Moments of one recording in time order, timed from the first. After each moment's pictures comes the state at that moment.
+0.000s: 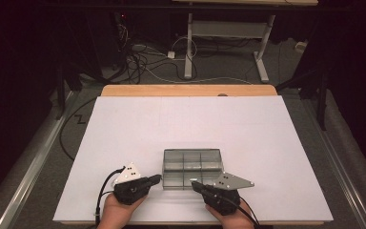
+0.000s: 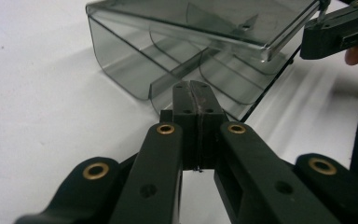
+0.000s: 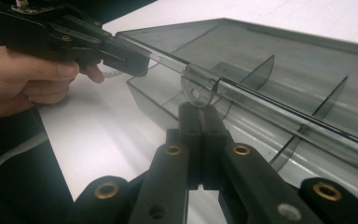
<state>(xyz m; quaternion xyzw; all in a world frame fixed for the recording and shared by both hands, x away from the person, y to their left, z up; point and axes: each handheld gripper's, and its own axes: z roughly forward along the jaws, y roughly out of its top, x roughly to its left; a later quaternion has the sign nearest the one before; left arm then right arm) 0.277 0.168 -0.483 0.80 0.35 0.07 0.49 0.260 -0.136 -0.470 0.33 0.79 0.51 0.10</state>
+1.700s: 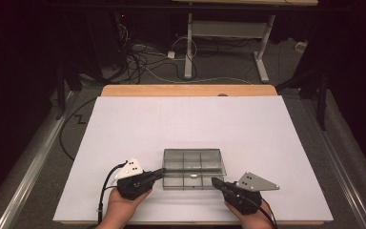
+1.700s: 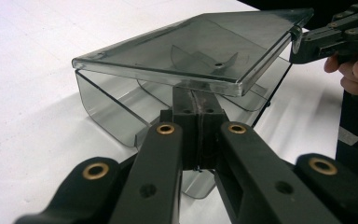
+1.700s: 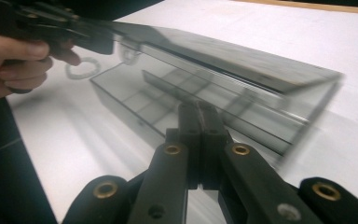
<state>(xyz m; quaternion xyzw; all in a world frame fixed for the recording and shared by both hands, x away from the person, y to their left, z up) 0.286 0.159 -0.469 0.78 0.32 0.07 0.52 0.258 -0.188 -0.464 0.34 0.78 0.51 0.15</state>
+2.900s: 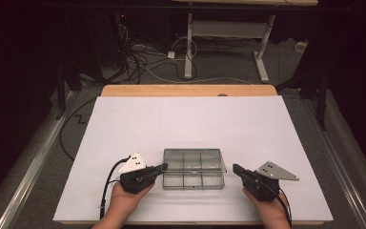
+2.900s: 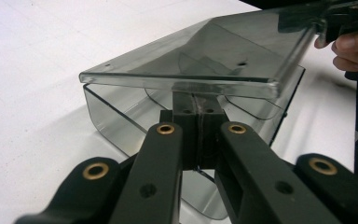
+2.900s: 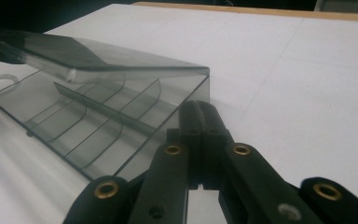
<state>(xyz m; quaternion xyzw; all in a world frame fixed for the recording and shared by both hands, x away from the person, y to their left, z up) 0.302 0.155 -0.470 0.79 0.32 0.07 0.52 0.285 -0.234 -0.463 0.40 0.74 0.49 0.21</state>
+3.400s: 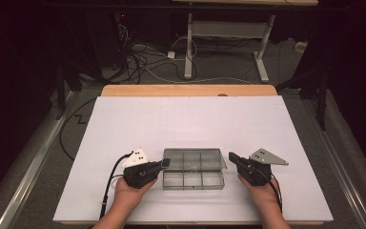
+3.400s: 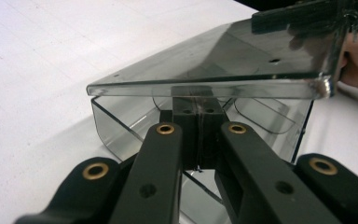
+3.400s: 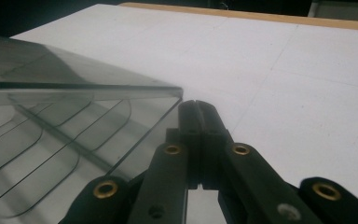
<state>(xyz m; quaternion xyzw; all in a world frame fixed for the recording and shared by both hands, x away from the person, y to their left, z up) 0.316 0.149 -0.470 0.78 0.33 0.08 0.53 0.329 -0.227 -0.472 0.40 0.74 0.49 0.22</state>
